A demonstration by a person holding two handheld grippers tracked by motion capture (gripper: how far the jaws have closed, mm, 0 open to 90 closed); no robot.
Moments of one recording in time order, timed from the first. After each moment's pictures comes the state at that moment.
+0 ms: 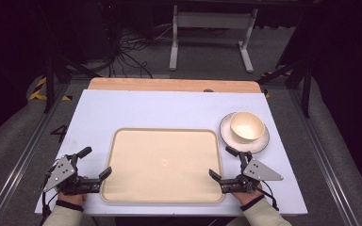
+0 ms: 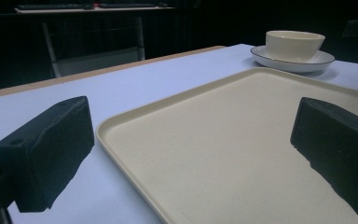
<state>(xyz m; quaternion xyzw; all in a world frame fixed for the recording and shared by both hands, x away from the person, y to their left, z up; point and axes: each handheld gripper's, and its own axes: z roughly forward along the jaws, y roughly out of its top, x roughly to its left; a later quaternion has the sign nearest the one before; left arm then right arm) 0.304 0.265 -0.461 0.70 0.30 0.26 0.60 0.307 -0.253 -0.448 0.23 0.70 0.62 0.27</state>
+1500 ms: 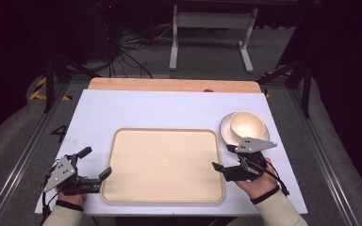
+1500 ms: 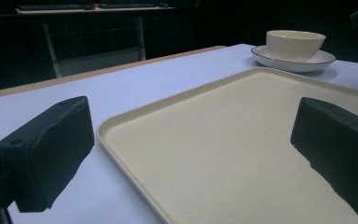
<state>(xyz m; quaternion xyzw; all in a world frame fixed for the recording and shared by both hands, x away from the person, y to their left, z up) 0.304 0.265 -0.461 0.70 0.30 0.26 0.60 0.321 -0.240 -0.368 0.33 0.84 0.40 0.16</state>
